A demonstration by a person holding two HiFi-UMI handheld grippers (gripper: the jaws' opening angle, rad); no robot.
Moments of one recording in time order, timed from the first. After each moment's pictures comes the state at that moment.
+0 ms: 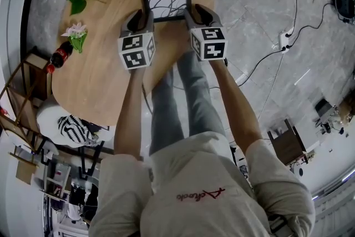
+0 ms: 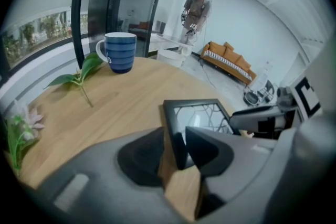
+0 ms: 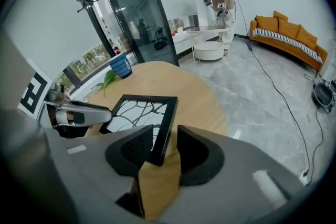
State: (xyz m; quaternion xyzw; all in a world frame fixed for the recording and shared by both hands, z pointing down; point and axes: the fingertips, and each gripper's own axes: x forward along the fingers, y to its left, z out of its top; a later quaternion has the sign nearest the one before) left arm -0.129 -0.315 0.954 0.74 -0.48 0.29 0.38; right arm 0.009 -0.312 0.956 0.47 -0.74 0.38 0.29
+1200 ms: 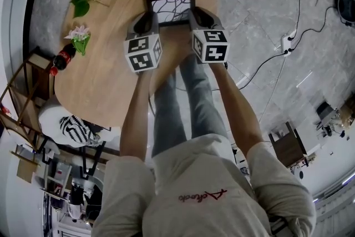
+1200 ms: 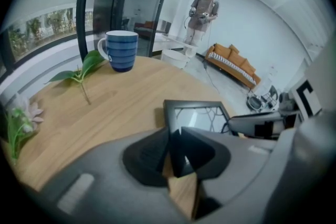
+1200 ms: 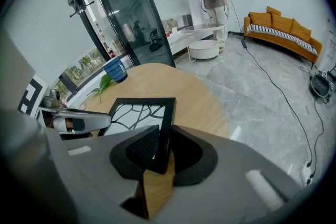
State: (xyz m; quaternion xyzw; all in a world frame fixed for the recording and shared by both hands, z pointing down) left arm -0.122 -0.323 0.955 0.72 -0.50 0.28 0.40; right arm 0.008 -0.322 0.958 0.49 -0.72 0.40 0.28
